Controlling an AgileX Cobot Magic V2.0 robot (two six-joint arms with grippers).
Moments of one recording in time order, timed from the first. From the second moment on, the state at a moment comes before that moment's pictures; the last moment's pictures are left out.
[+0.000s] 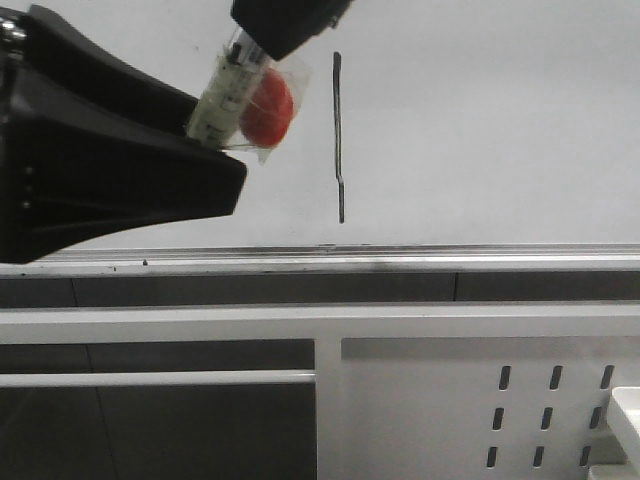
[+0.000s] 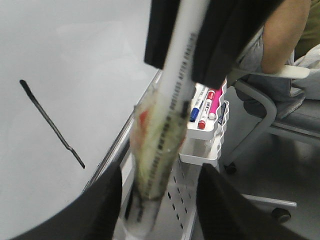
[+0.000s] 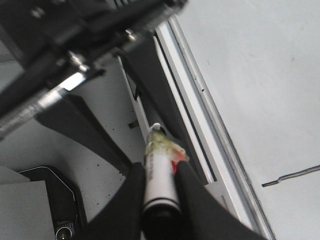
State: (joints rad) left arm -0.59 1.16 -0.43 1.08 -0.63 -0.55; right arm 0.91 1.18 -1.05 0.09 0.64 -0.42
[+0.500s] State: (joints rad) left arm -0.59 1.20 -0.48 1.07 -0.62 -0.54; right arm 0.91 1.18 -1.05 0.06 0.64 -0.42
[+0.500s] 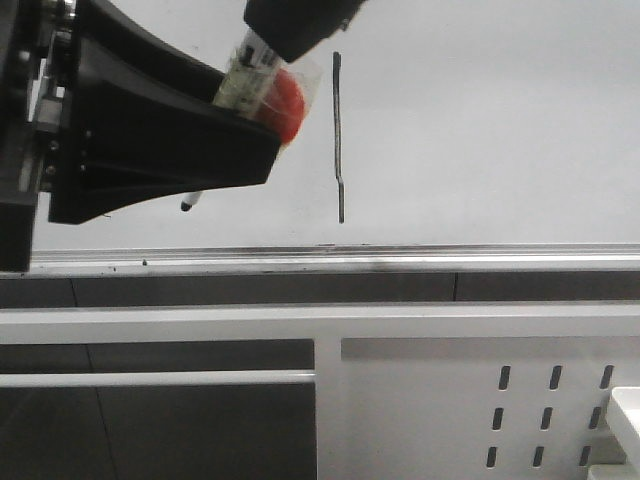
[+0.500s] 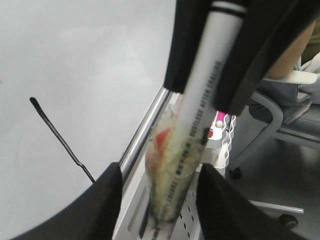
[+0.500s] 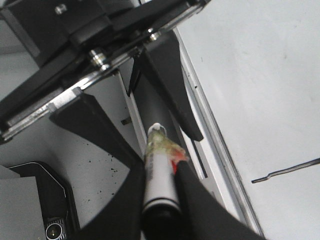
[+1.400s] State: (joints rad) left arm -0.60 1.20 -0.48 1.11 -0.61 -0.52; right arm 0.91 1.18 -1.05 0.04 0.65 -0.42
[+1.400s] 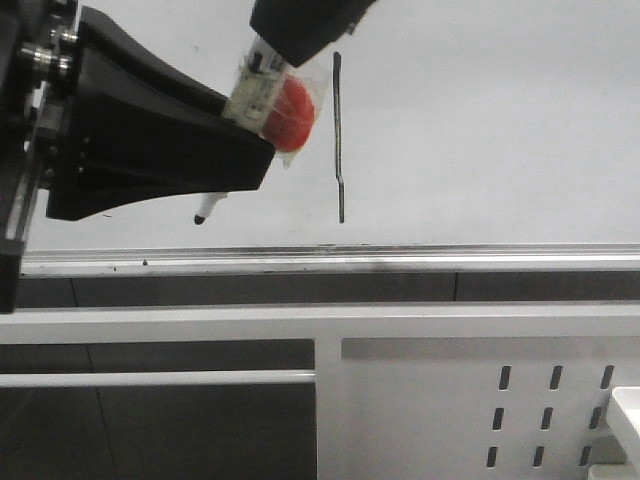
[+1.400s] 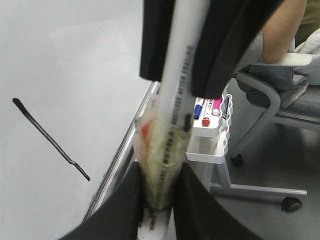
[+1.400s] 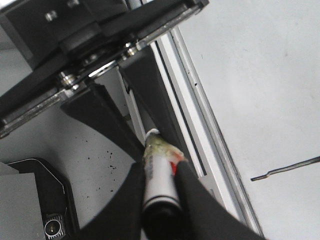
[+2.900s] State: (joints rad) left arm -0.91 1.20 -0.27 -0.31 -0.75 0.04; right arm 0.75 0.86 -0.98 0.04 0.94 -0.37
